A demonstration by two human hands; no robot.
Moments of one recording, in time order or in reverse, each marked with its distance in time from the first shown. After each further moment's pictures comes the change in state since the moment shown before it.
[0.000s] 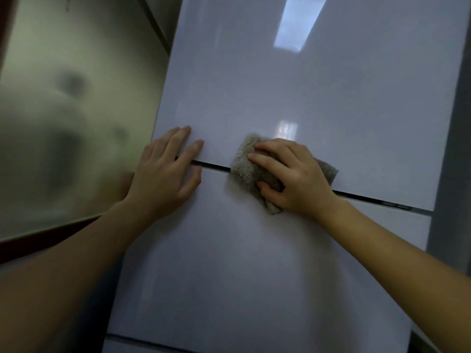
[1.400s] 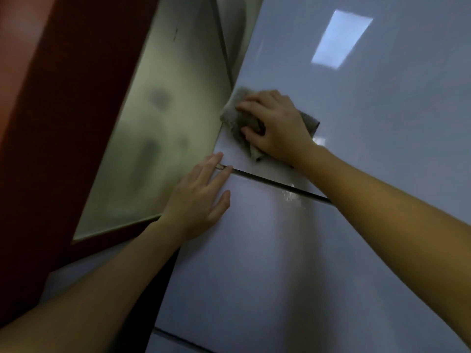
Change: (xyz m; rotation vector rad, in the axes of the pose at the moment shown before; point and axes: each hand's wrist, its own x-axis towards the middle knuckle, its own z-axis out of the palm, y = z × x) left_hand -0.042 -0.033 -0.018 -0.161 -0.101 -0.076; right_hand 0.177 -0.024 0.056 0.072 -0.094 -0.002
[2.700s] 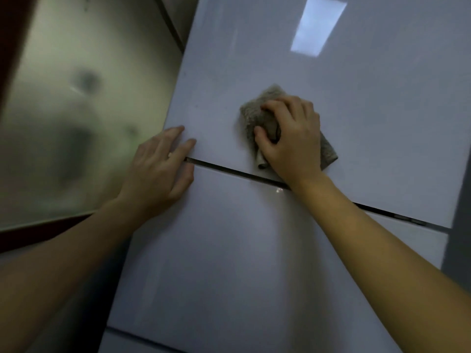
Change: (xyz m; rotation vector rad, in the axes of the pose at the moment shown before) left_hand 0.033 0.021 0.009 0.170 0.134 0.035; right_hand -0.110 0.027 -0.034 -0.054 0.311 0.370
